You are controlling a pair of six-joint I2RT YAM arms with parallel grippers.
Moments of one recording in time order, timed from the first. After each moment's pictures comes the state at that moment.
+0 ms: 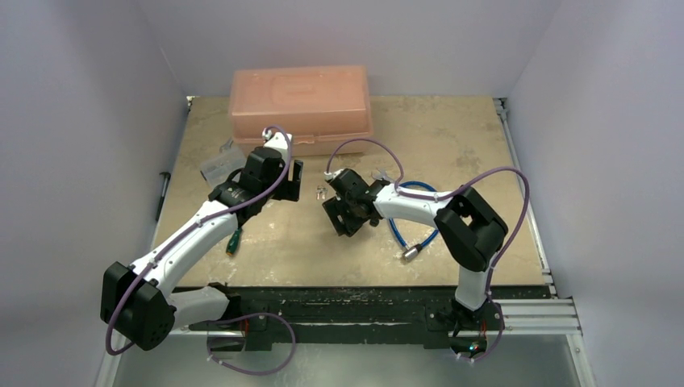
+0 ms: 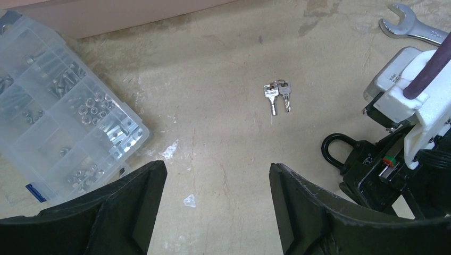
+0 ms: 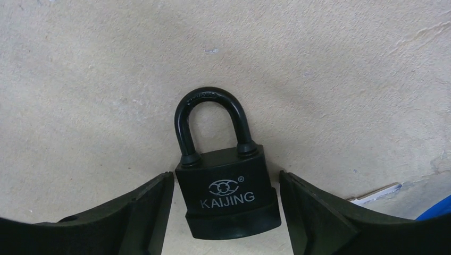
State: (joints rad) left arm -0.51 1.19 0.94 -0.43 -0.25 -0.20; right arm 0.84 1.85 1.18 -0.42 0.09 0.28
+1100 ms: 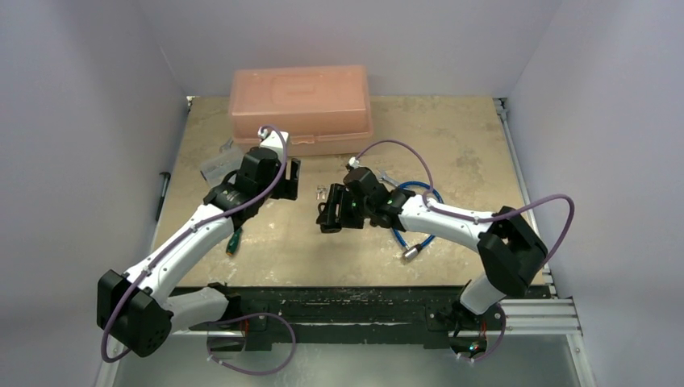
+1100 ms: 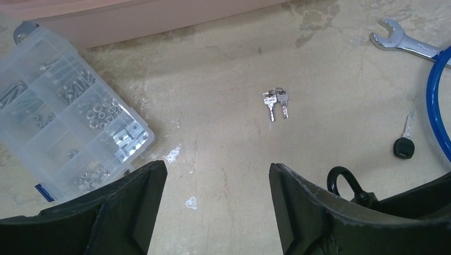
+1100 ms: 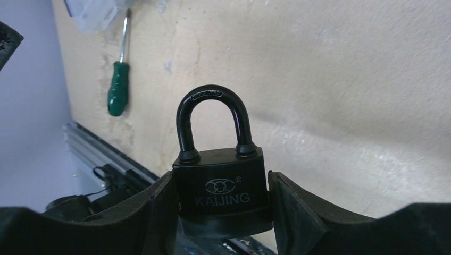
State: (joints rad) left arm -0.51 1.15 0.94 -0.43 -0.26 -0.20; right arm 0.87 1.59 1.04 -0.23 -0.07 0.91
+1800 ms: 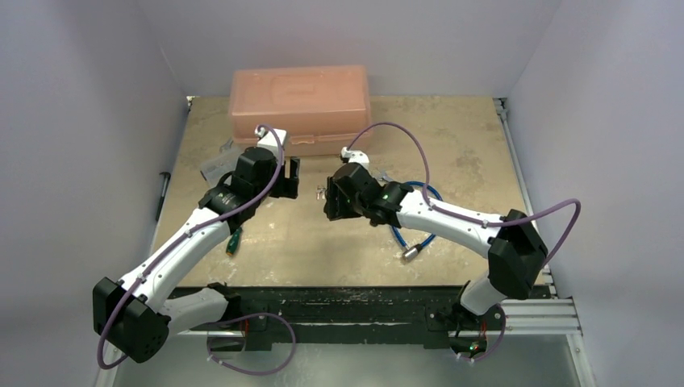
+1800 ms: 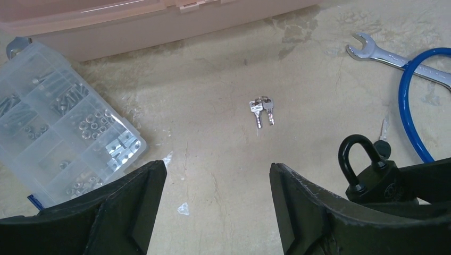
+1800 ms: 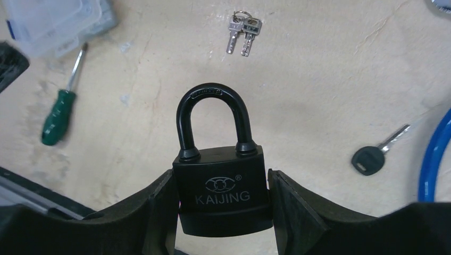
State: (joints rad) left arm -0.51 1.11 0.94 -0.40 -0.23 -0.21; right arm 0.93 1.56 1.18 -0.42 0.23 0.76
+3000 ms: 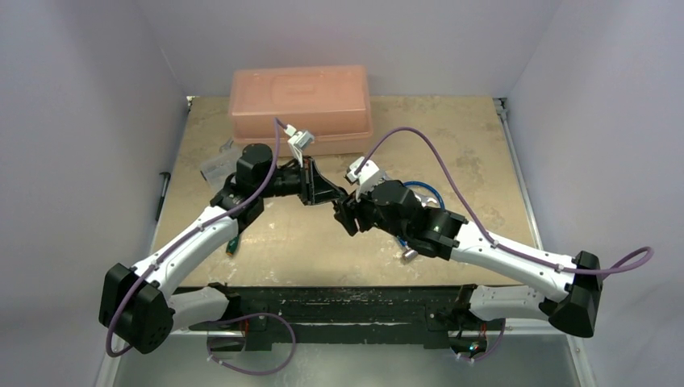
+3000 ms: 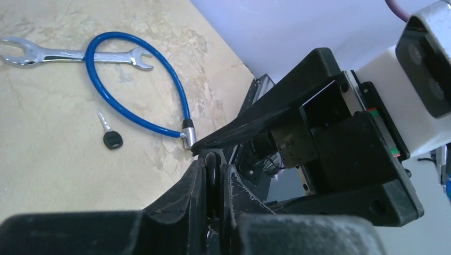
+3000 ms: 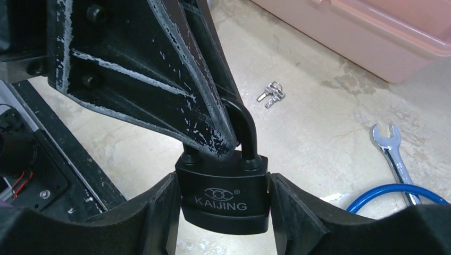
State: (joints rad) left arm -0.50 1.17 0.87 0.06 0.75 -0.58; right arm 1.05 1.15 1.00 -0.29 0.24 0.19
